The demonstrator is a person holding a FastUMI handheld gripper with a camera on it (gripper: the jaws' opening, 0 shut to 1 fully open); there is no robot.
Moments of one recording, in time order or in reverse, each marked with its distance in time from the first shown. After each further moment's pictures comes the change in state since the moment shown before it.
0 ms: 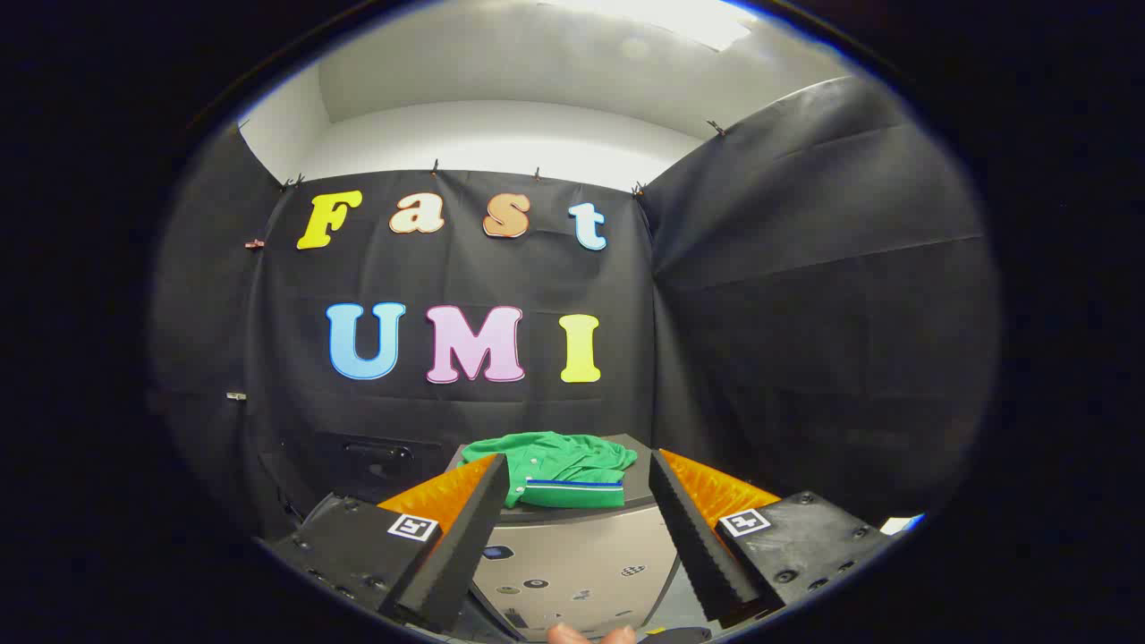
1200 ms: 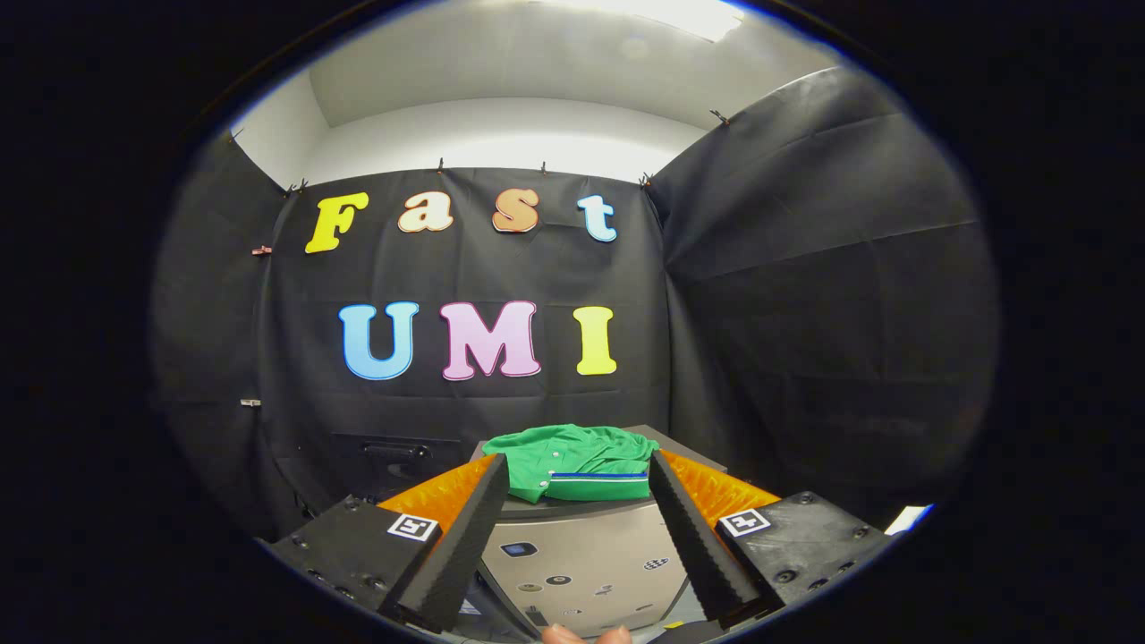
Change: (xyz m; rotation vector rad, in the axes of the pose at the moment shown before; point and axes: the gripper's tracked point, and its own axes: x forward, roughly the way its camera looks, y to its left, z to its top) arm 0.000 0.015 -0.008 0.036 0.033 0.037
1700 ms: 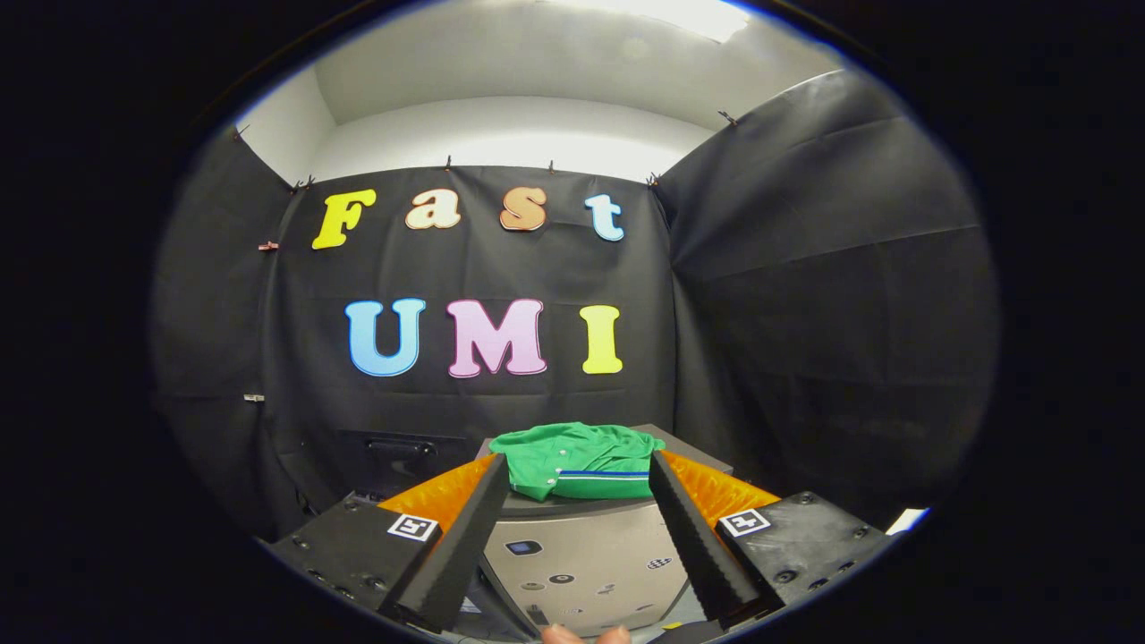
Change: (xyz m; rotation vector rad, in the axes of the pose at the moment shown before) arm 0.000 0.008 -0.004 -0.017 0.011 0.017
